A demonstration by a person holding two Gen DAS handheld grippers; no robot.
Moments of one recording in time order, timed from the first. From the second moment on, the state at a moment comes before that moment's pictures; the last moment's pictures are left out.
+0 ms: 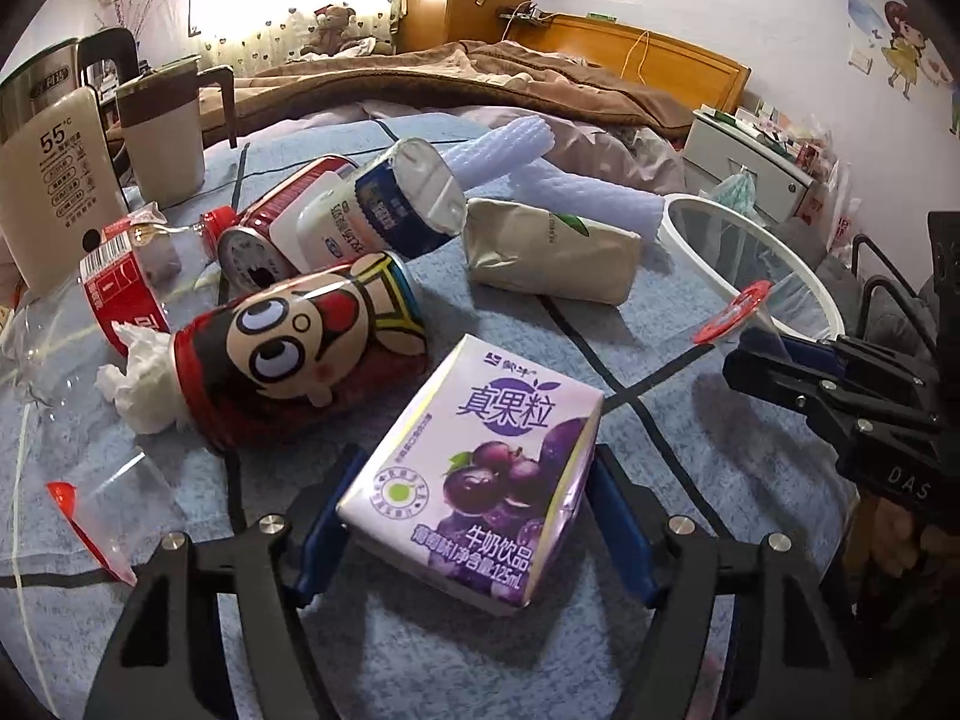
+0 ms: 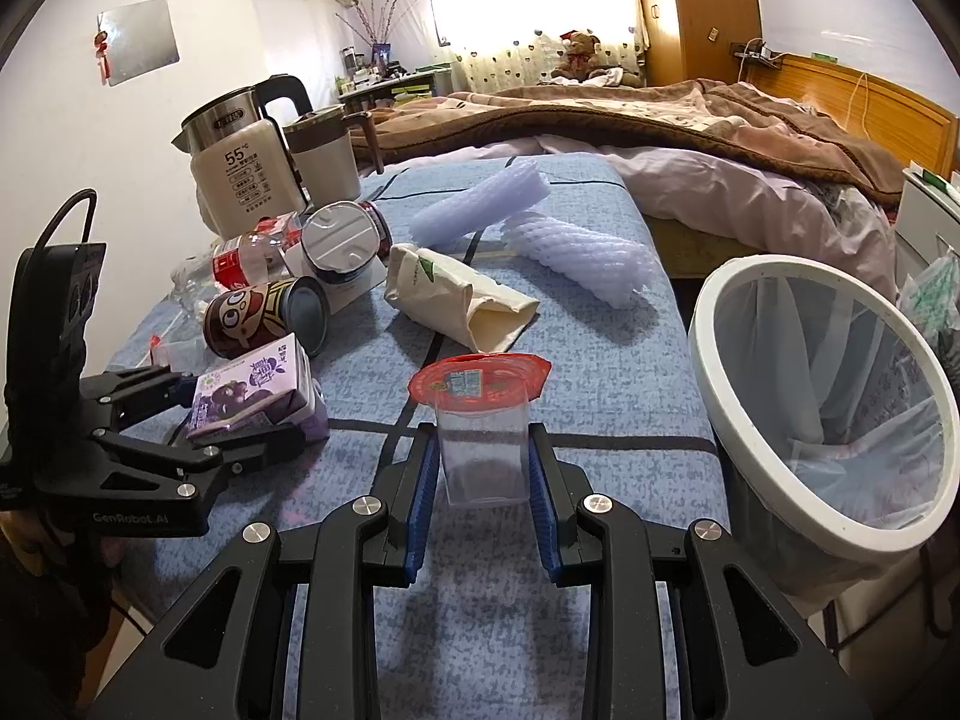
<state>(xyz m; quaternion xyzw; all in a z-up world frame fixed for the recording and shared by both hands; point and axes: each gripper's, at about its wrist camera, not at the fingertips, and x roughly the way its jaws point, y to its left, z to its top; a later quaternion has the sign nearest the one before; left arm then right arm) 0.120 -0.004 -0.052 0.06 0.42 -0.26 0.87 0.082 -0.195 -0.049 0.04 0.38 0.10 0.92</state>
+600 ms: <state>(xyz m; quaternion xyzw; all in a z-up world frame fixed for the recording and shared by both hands) 0.108 -0.020 -0.020 0.03 0.40 -0.23 0.89 0.074 -0.221 -0.034 0.06 0.35 0.08 0.93</state>
